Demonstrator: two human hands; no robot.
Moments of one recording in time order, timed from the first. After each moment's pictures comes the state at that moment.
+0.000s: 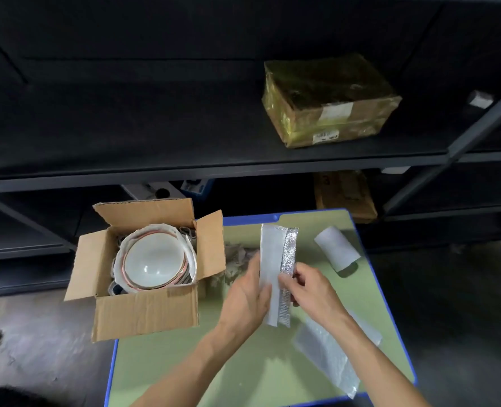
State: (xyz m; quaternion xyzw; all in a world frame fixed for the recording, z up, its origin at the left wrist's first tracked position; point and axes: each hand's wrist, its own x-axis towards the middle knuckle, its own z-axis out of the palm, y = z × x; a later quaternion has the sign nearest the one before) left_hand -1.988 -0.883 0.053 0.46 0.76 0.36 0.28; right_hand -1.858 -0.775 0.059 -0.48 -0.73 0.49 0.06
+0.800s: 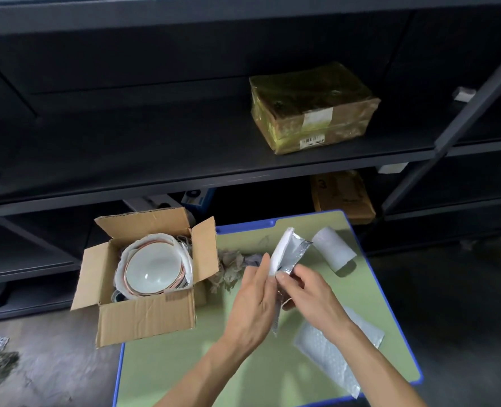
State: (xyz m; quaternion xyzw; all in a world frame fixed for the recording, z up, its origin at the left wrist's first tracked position) left_hand -1.957 -0.884 0.093 0.44 0.74 0.40 0.31; right_hand -1.847 -0.796 0.111 -0.45 -0.64 0.60 0.13
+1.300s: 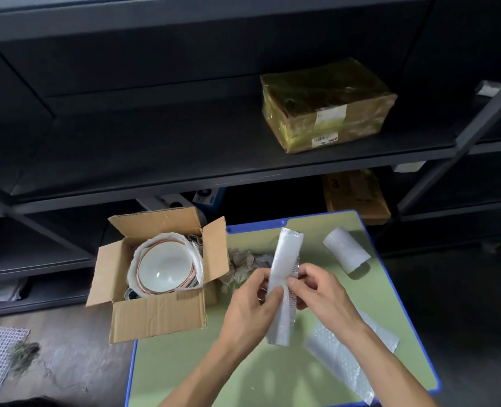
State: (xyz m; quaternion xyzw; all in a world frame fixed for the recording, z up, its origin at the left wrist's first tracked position) left_hand -1.968 -0.899 0.106 0.36 0.73 0.45 0.36; right_hand -1.845 -0.791 0.106 -0.44 -0.65 0.60 0.12
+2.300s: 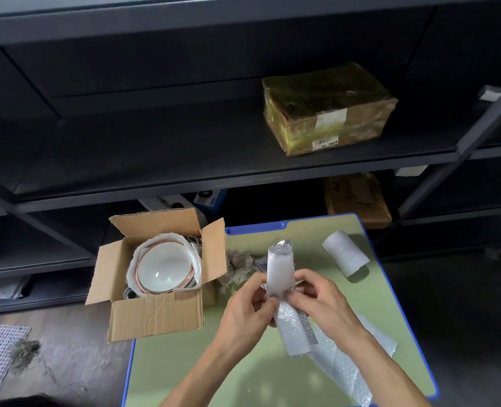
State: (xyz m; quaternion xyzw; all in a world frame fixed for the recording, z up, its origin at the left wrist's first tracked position) left_hand -1.969 -0.905 0.107 0.34 0.69 0.47 0.43; right_hand -1.835 -0.793 0.107 -0.40 -0.65 0.63 0.11
